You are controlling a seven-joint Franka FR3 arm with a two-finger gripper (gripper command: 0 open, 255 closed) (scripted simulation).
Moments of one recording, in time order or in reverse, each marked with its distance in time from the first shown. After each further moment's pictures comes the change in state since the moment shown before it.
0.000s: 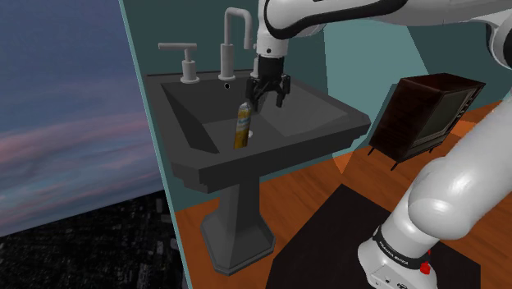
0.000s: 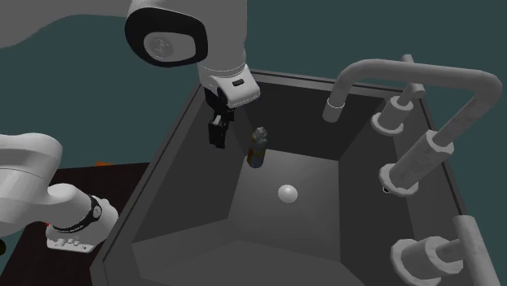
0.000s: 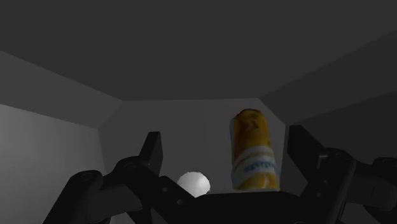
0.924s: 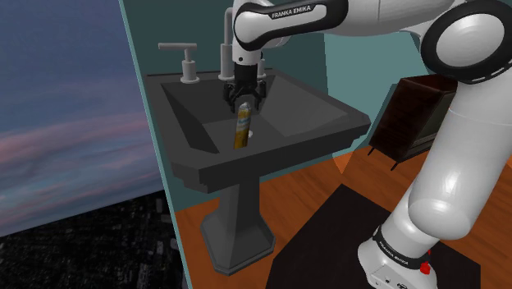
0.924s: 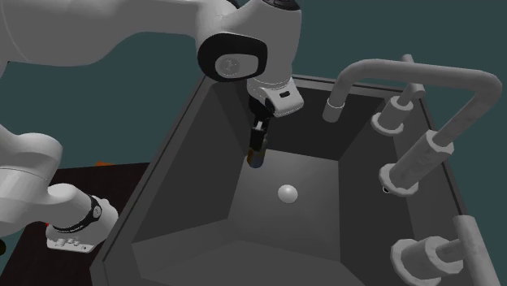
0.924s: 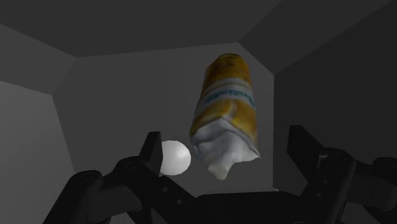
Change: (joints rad) arm 0.007 0.296 0.010 0.252 -0.036 0.049 0.094
